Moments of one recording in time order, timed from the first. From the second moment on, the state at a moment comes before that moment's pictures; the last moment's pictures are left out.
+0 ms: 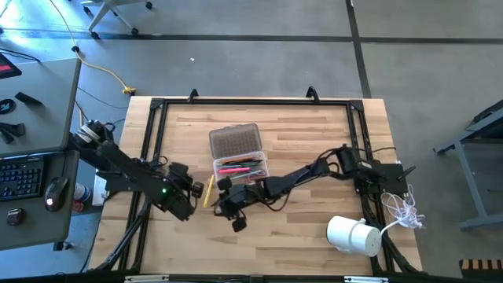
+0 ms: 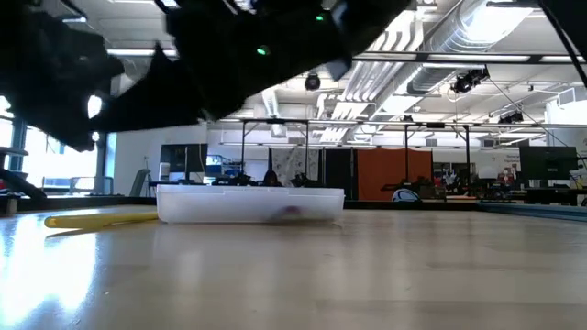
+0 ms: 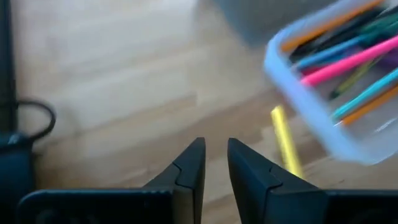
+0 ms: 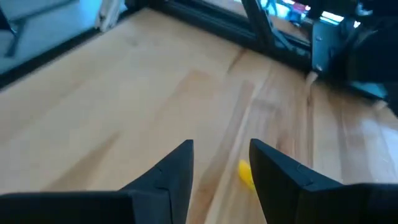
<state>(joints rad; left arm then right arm) -0.63 1.39 0.79 -1.14 -0.66 -1.94 0.22 2.26 1.56 0.24 -0.05 -0.25</state>
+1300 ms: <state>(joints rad) -0.63 1.22 0.79 -1.30 -0.82 -1.89 0.13 2.57 2.00 -0.14 -0.35 -0.27</state>
